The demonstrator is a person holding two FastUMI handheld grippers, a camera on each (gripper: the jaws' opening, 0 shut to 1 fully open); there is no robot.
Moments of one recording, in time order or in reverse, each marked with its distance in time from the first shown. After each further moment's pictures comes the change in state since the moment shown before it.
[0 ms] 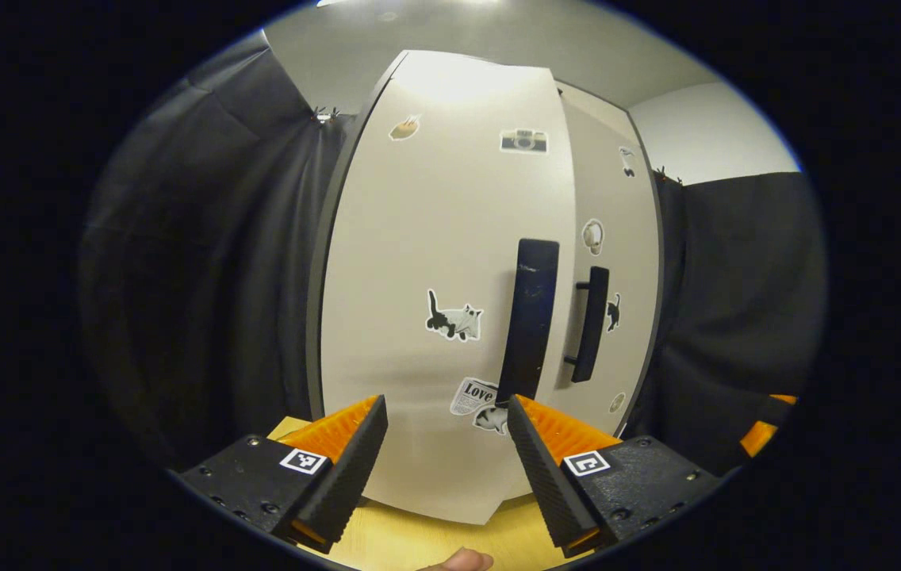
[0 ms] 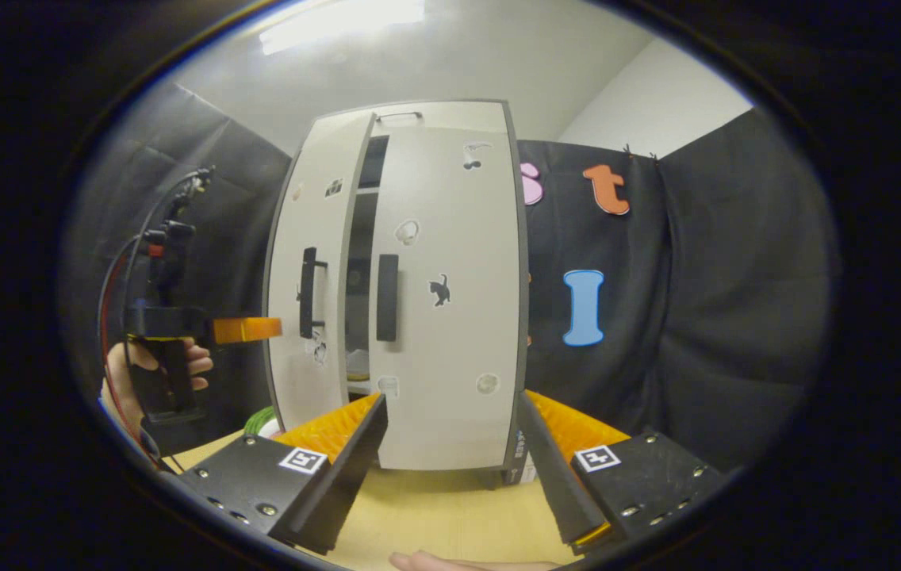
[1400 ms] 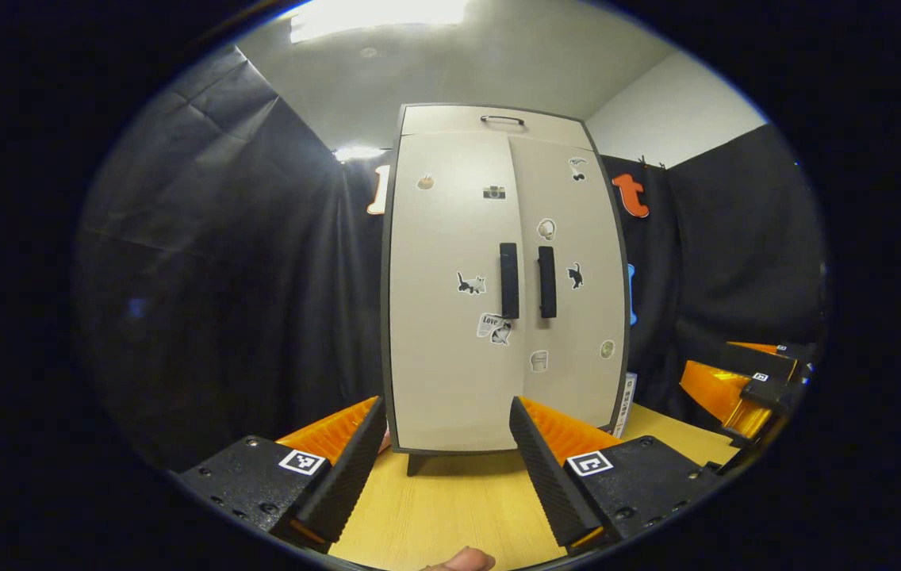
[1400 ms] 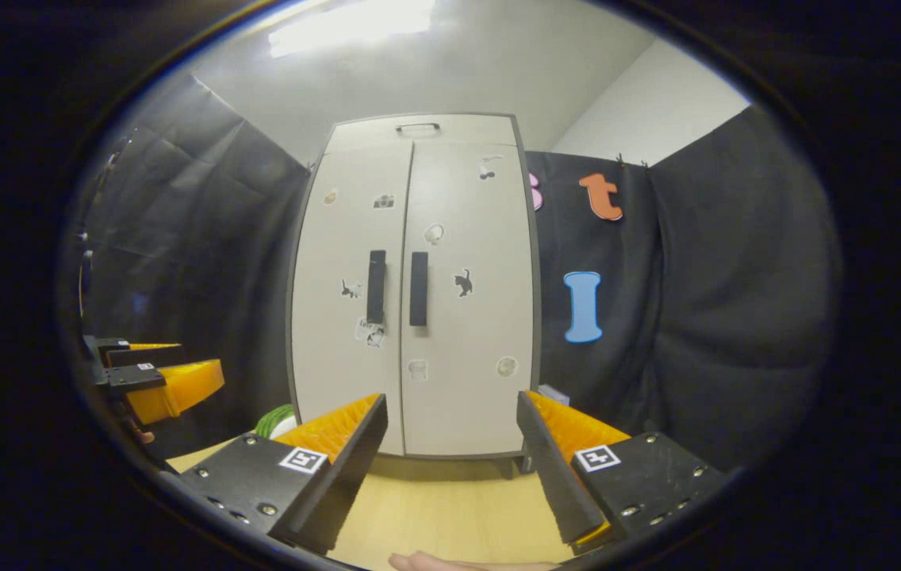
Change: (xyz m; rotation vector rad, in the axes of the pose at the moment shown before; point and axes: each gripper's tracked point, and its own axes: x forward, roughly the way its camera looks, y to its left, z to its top) left arm -0.183 0.004 -0.052 0.125 -0.045 0.092; right arm -0.061 0.039 -0.023 0.006 -0.054 -0.032
